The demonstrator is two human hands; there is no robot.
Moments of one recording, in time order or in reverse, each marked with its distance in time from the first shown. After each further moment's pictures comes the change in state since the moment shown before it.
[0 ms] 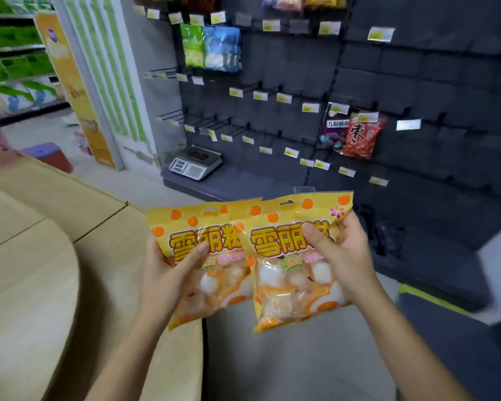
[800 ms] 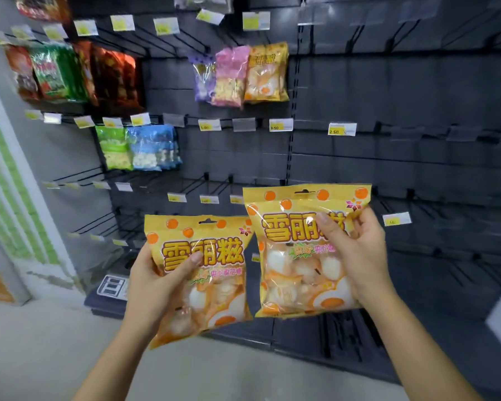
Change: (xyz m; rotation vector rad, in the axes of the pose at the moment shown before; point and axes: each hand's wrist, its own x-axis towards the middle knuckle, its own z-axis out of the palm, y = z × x) left_hand 0.464 -0.037 0.203 -0.067 -0.237 0.165; right_hand 0.438 0.028 -0.036 -0.052 0.385 -0.290
